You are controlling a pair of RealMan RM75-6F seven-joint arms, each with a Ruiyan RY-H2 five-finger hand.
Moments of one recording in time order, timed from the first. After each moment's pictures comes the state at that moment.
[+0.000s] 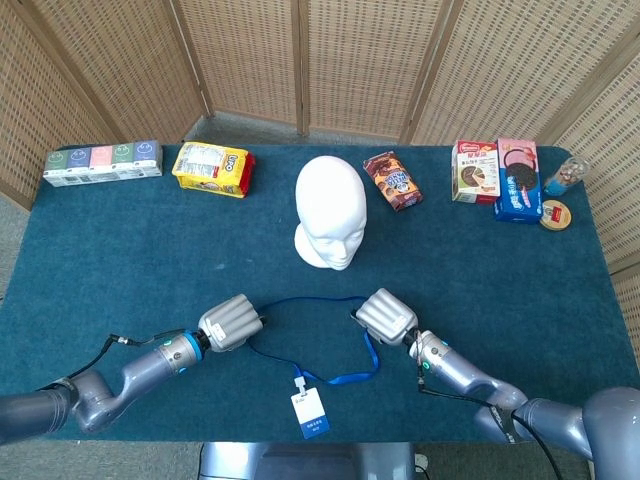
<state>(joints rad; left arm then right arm) -0.81 -1.49 0.04 -1.41 1.62 0.82 0.51 0.78 -1.59 -0.01 -1.24 -1.56 0.88 -0.20</state>
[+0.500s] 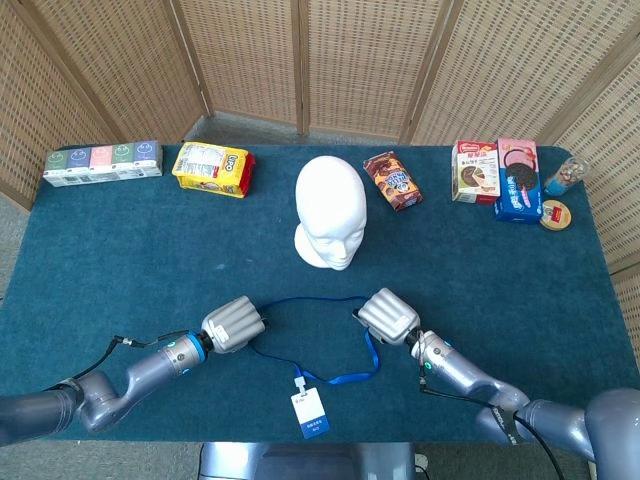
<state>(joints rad) -0.82 -1.52 0.05 -1.38 1.60 0.82 0.51 0.77 -1.59 -0.01 -1.25 -1.56 0.89 -0.19</state>
